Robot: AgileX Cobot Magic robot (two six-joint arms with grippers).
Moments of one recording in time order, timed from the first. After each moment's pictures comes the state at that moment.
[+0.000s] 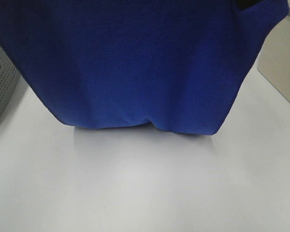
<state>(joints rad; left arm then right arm) -0.31 1.31 -1.56 -0.22 1.21 0.23 0.32 1.34 -1.47 0.42 1.20 -0.22</state>
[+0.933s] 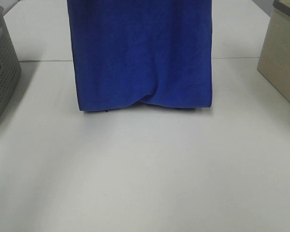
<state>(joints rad) -0.32 1.76 -1.89 0.34 0.46 0.26 0.32 1.73 -1.91 0.03 0.59 -0.25</state>
